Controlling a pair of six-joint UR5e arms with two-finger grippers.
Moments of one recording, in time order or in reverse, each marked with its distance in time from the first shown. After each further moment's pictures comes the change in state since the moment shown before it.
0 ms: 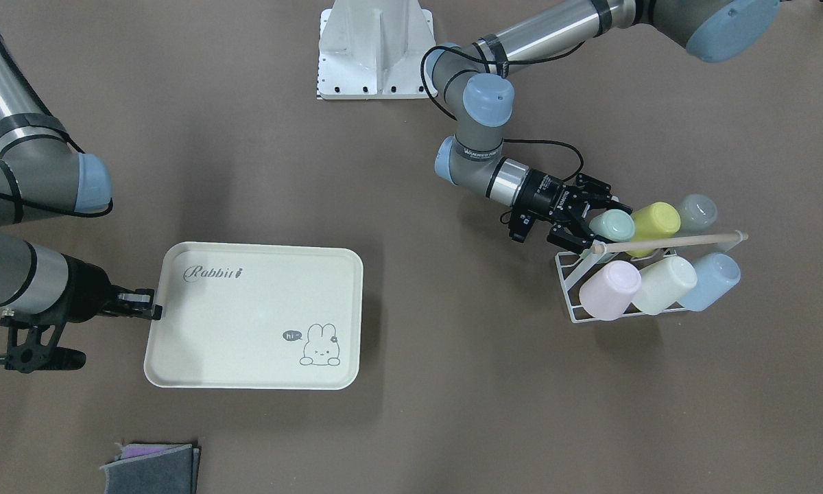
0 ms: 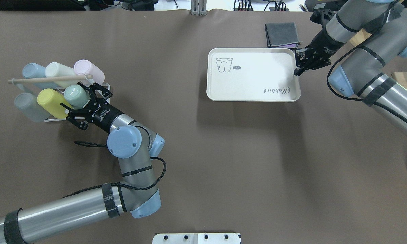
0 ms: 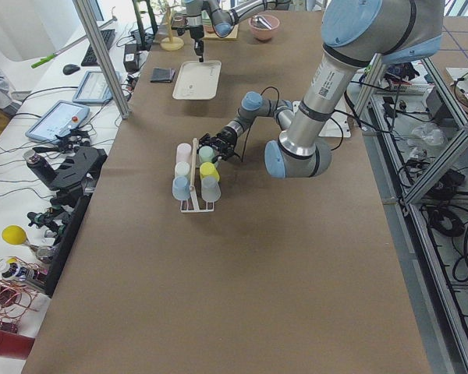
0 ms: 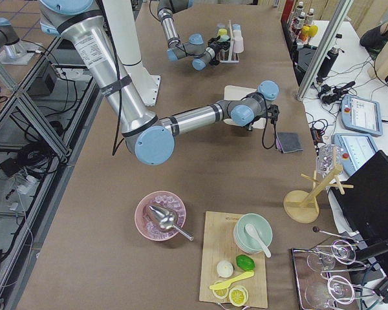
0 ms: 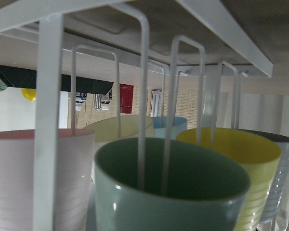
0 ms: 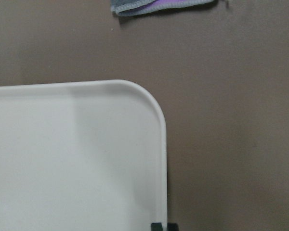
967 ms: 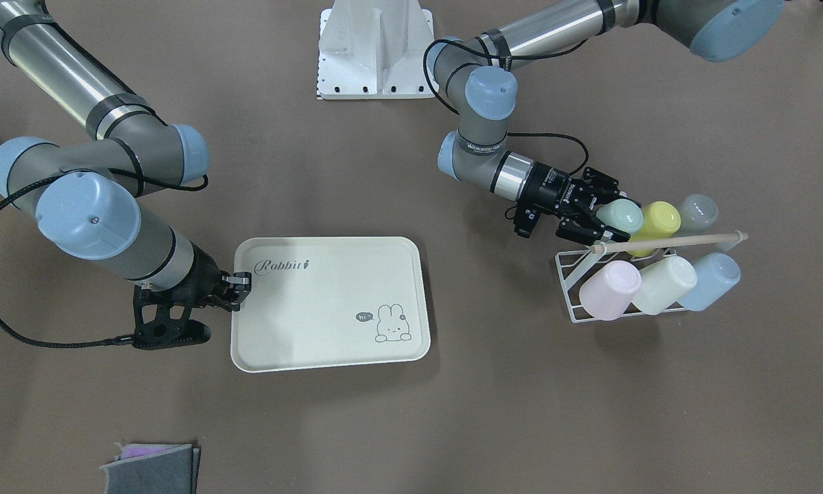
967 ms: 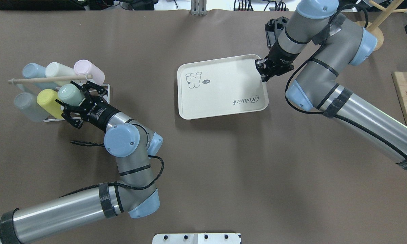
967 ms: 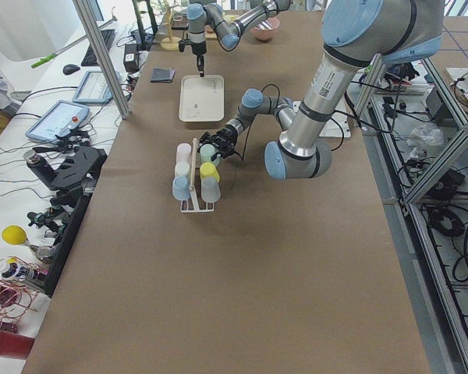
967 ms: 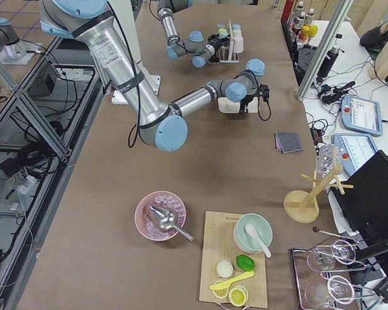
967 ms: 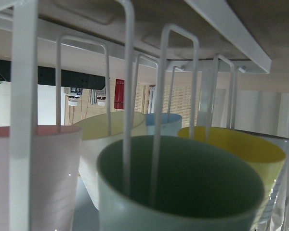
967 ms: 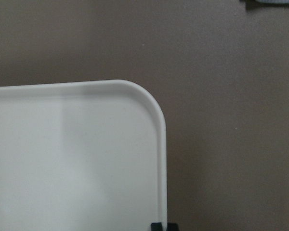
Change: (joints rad) left arm -0.009 0.007 -0.077 0.080 -0.004 -0.009; right arm -0.139 0.114 0.008 -0.032 -0.197 0.005
